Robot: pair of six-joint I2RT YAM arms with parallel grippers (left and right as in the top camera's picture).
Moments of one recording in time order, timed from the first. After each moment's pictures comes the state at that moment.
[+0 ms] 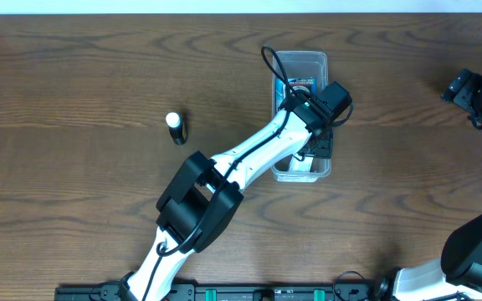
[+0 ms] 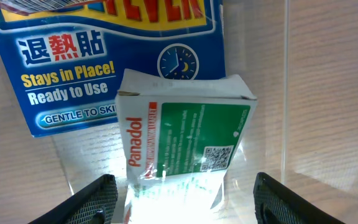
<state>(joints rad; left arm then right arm) -0.83 2.22 1.85 -0.94 0.02 -0.68 -0.37 1.70 1.53 -0.91 0.18 0.30</state>
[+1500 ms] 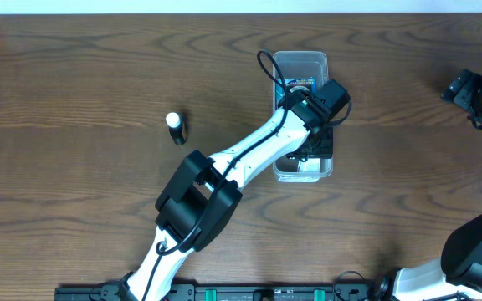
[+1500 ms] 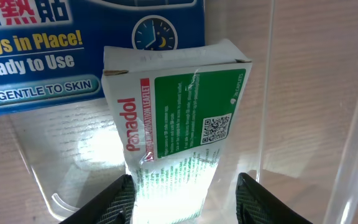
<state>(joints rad) -0.81 2.22 1.85 -0.93 0.15 -0.75 -0.37 1.70 1.53 -0.91 0.18 0.30</state>
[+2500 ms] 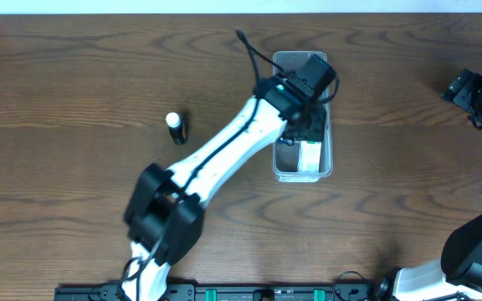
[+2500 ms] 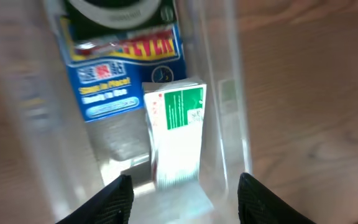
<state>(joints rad) -0.75 2.03 1.85 -0.98 0.14 -0.59 -0.37 1.70 1.53 -0.91 0.18 0.30</state>
